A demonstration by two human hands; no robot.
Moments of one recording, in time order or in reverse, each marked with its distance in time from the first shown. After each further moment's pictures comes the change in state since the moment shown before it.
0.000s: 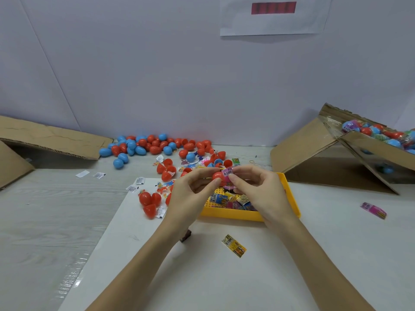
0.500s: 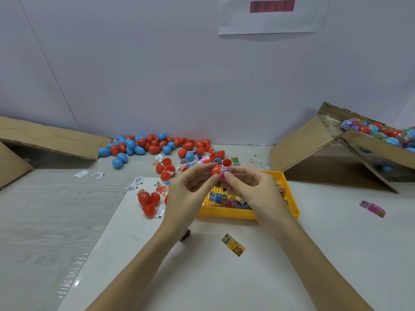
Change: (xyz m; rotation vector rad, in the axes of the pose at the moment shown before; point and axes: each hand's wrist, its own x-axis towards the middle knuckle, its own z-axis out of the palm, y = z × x) left_hand -0.002 0.000 0.001 -0.021 0.050 0.117; right_hand -0.006 -0.008 0.010 0.109 -0.039 0.125
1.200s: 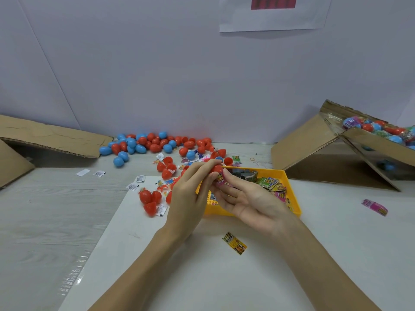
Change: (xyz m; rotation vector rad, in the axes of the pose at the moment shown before) left_hand -0.002 -0.007 0.000 0.475 0.039 0.445; right_hand -0.011 -0.013 0.009 0.696 -0.272 0.478
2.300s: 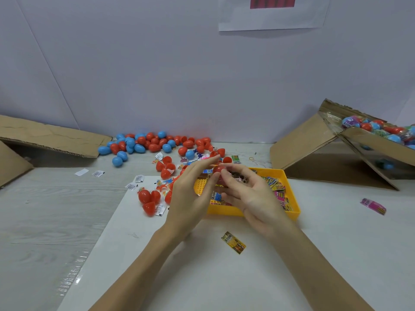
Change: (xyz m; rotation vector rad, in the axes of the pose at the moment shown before) left_hand 0.004 0.007 0.001 -0.146 -0.059 -0.166; right_hand 0.002 0.007 -0.001 -0.363 0.146 -0.318
